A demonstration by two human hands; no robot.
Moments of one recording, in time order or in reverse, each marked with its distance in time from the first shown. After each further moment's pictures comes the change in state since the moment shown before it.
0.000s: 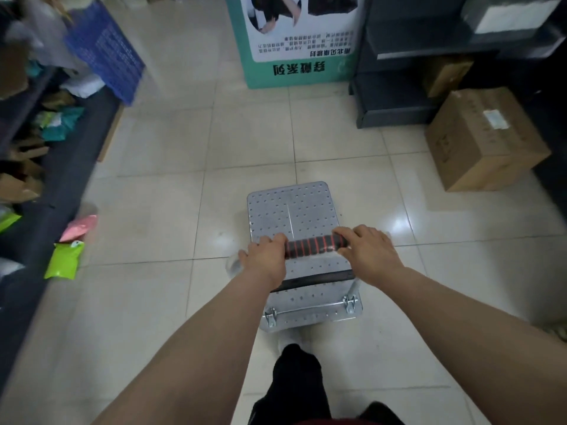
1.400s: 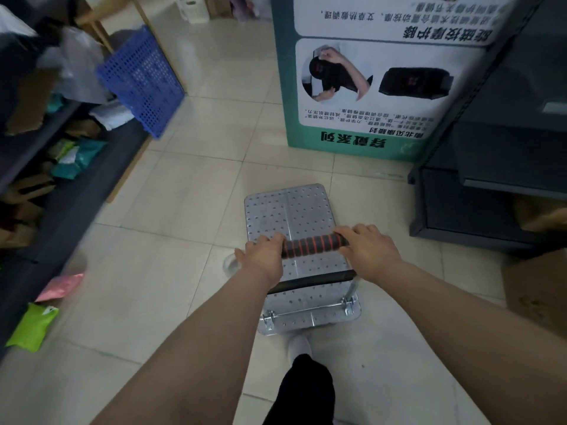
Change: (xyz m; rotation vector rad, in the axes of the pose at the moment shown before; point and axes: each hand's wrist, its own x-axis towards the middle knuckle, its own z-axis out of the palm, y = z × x) left_hand 0.534 0.006 -0.302 -0.128 0.046 -0.213; right_hand 0.639 0.001 -0.203 -0.128 -0.116 -0.223
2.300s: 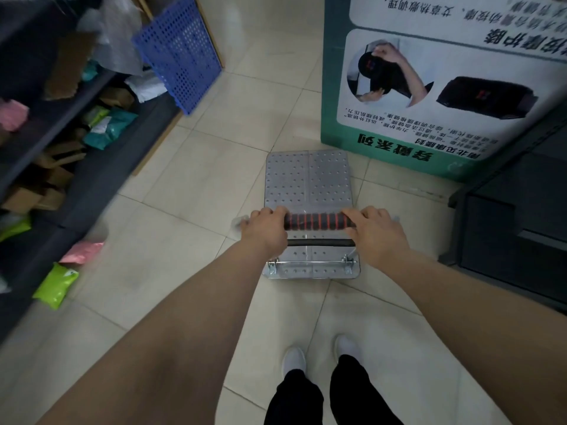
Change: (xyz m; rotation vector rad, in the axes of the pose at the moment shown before) left_hand 0.125 0.000 -0.077 -0.092 0.054 -0.093; right_hand 0.154 0.009 -0.049 -0.080 -0.013 -0.107
